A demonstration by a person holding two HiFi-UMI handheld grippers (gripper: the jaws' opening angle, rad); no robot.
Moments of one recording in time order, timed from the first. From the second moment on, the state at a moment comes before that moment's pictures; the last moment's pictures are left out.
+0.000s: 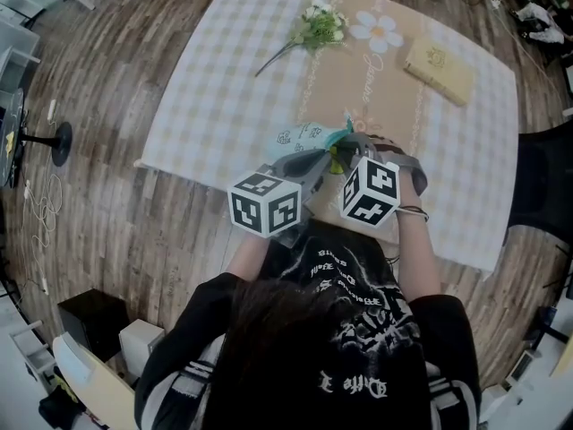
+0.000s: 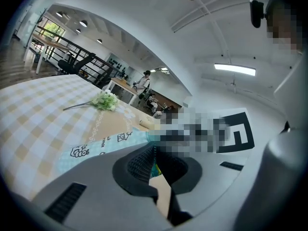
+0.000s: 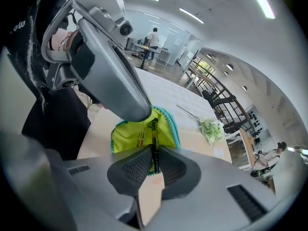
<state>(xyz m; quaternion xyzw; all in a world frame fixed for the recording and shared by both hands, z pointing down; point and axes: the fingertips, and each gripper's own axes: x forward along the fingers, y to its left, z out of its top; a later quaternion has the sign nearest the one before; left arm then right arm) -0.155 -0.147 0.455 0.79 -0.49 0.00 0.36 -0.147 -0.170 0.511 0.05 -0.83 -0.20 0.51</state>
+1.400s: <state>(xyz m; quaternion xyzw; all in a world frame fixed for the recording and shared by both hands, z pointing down) -0.096 -0.171 0.499 0.77 -0.51 0.07 0.38 0.016 -0.193 0.499 0.26 -0.90 0.06 0.35</state>
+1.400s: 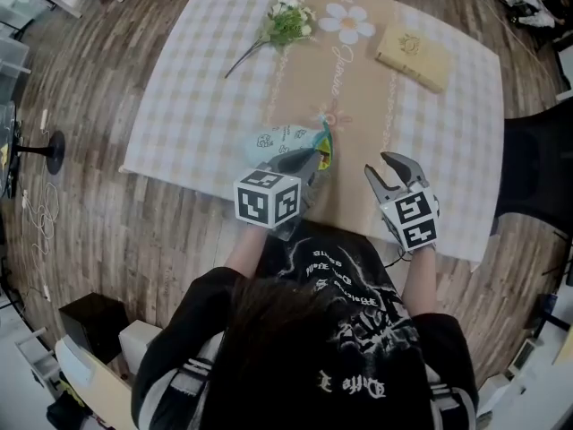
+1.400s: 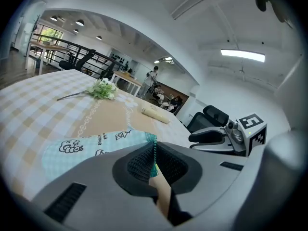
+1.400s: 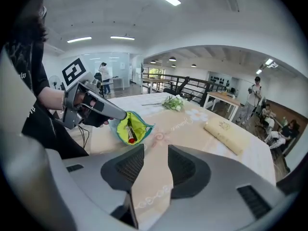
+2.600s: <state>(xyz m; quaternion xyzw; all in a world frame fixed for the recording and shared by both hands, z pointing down) -0.026 -0.117 0.543 0.70 -0.62 0.08 0.35 0.108 -0.177 0.515 0.31 -0.91 0.14 0.22</state>
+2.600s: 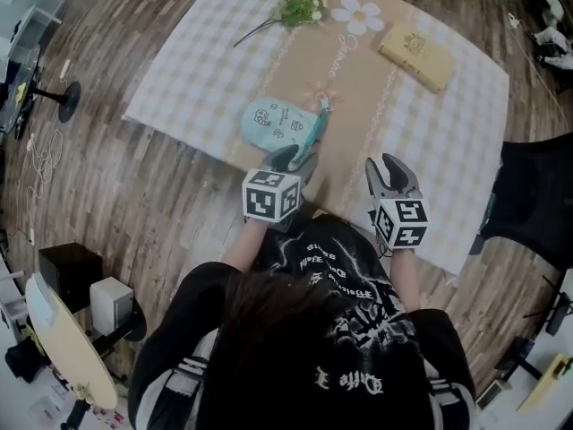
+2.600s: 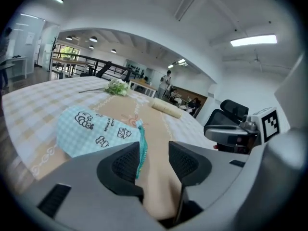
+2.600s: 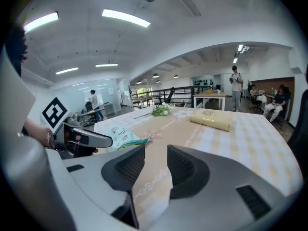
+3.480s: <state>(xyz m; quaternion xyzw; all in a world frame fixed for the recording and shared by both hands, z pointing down) 0.020 -0.122 0.474 0.74 -0.63 -0.04 0.24 0.232 -0.185 0.478 0.43 -0.88 0.08 0.15</state>
